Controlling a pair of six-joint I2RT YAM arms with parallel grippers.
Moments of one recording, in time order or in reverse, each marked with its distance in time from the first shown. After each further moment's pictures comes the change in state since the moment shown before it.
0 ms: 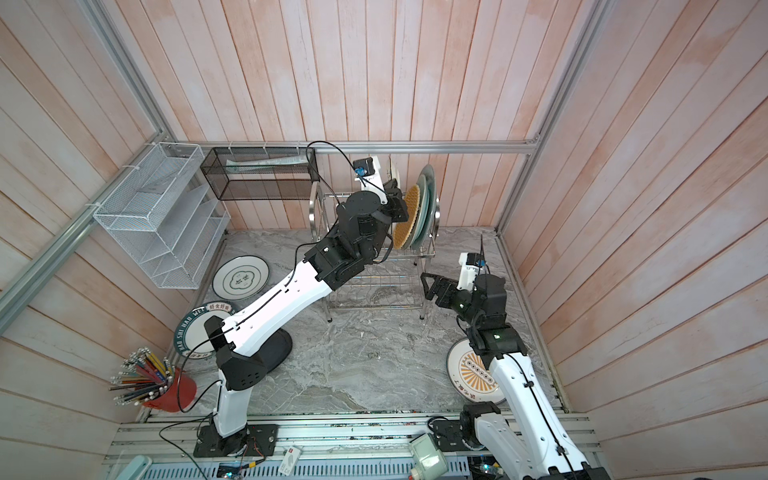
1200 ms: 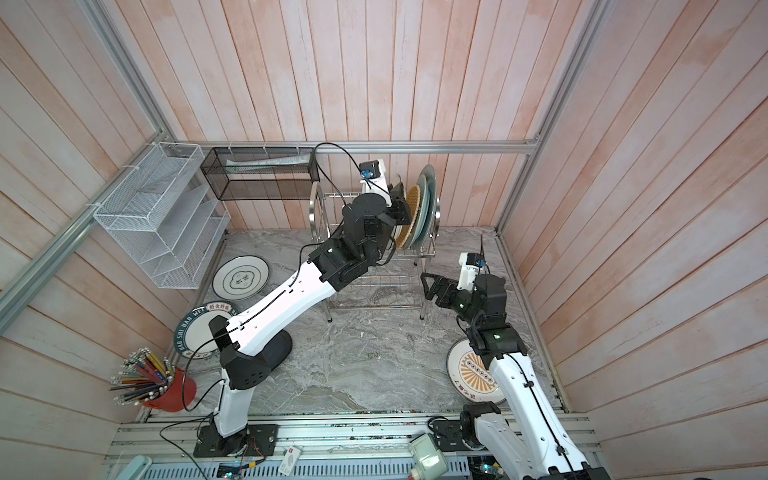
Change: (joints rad) left arm -0.009 0.030 0.053 -0.030 -0.003 0.017; right arm 0.000 0.000 0.000 0.000 0.000 0.000
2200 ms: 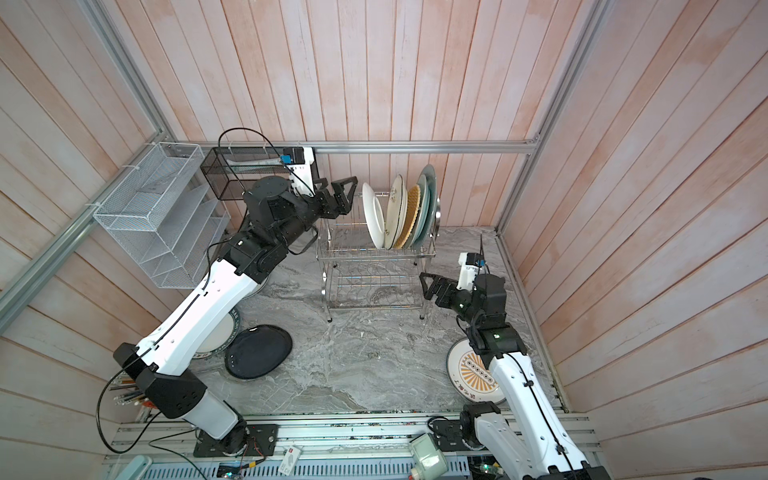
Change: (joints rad) left arm 0.337 -0.423 -0.488 -0.026 0.616 -0.064; right arm 0.000 0.003 0.000 -0.001 -0.004 0.000
